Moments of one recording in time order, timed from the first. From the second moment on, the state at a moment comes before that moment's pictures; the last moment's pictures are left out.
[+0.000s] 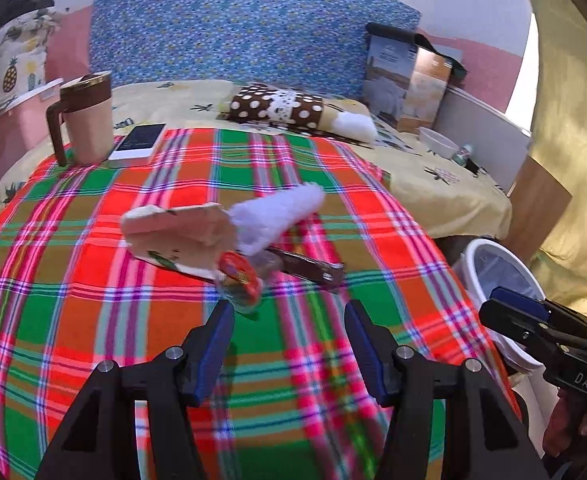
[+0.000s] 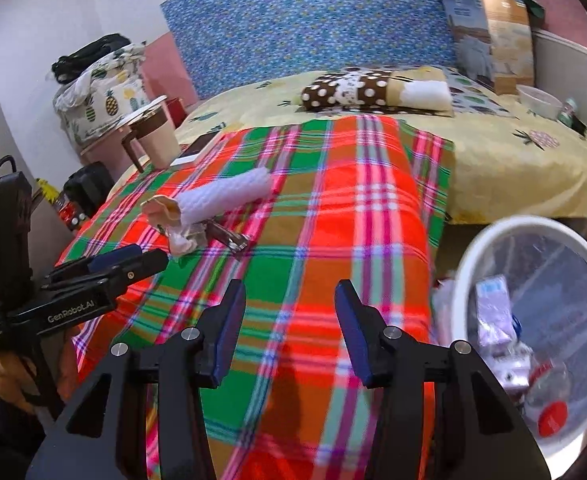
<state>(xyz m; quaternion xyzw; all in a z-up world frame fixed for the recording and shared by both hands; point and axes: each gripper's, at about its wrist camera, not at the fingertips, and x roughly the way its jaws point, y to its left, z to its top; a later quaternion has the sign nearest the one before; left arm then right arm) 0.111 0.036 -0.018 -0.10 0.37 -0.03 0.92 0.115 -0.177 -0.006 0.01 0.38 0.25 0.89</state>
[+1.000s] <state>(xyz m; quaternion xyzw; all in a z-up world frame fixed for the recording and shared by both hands) 0.130 0.092 -0.032 -0.13 0.38 -0.03 0.91 0.163 -0.098 -0.036 -0.12 0.42 0.34 0.84</state>
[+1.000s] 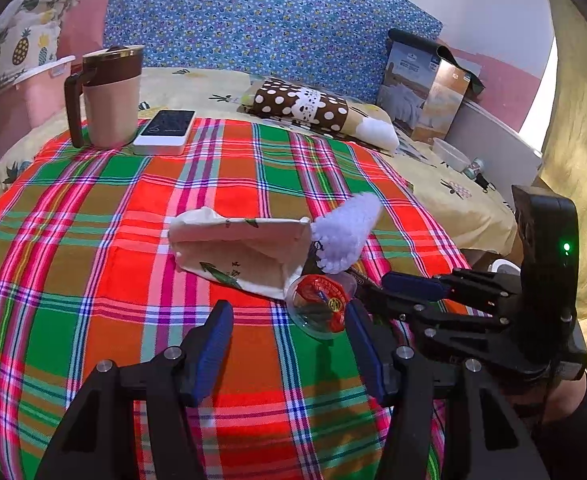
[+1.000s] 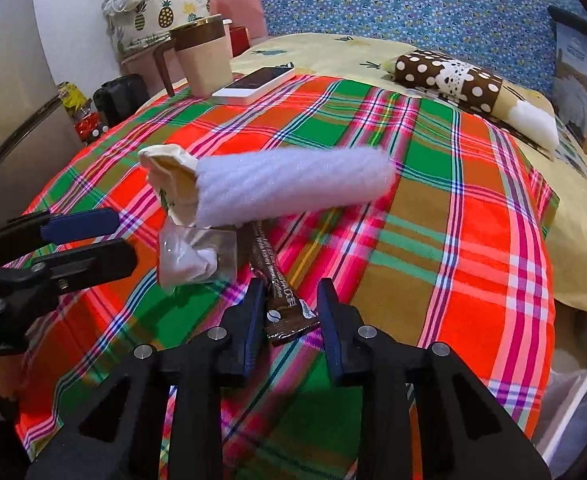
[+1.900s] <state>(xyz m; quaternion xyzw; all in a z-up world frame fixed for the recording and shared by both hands) 0.158 0.051 -0.049 -0.11 0.41 -0.08 0.90 0.127 -0.159 -0.035 -0.03 0.43 0.29 0.86</state>
